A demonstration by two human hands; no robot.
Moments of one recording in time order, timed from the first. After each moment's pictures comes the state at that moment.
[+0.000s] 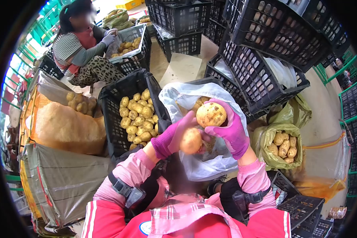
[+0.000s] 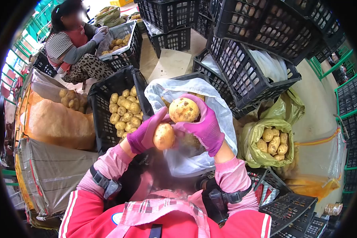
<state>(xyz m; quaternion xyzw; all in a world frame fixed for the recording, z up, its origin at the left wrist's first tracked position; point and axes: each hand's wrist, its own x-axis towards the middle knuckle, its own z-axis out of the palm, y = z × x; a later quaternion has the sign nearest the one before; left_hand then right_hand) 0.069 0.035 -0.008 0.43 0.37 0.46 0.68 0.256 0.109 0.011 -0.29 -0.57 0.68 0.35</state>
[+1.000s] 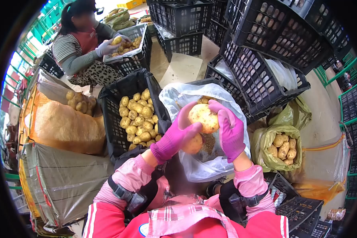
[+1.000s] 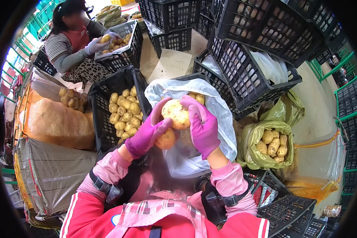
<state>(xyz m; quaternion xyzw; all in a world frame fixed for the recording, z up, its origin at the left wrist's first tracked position) 0.076 0.033 -0.015 0.47 0.44 0.55 0.54 0.246 0.102 0.004 -0.32 -0.68 0.50 0.44</state>
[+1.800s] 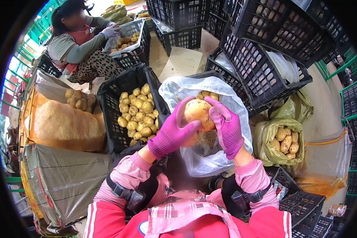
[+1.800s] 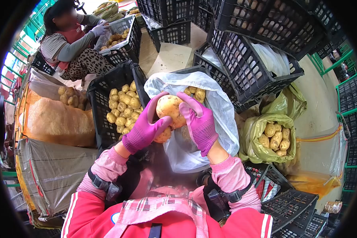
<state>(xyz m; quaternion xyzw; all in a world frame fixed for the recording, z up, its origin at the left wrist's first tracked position) 0.065 0.027 -0.010 0.56 0.49 0.50 0.44 0.244 0.096 -0.002 -0.35 -0.71 0.47 0.38</state>
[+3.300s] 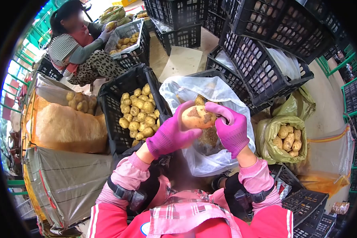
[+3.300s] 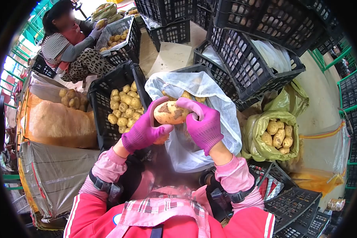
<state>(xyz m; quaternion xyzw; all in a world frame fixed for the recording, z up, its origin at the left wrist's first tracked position) 0.055 0.020 -0.005 0.59 0.55 0.39 0.45 0.257 0.099 -0.012 -0.35 -0.72 0.47 0.36</state>
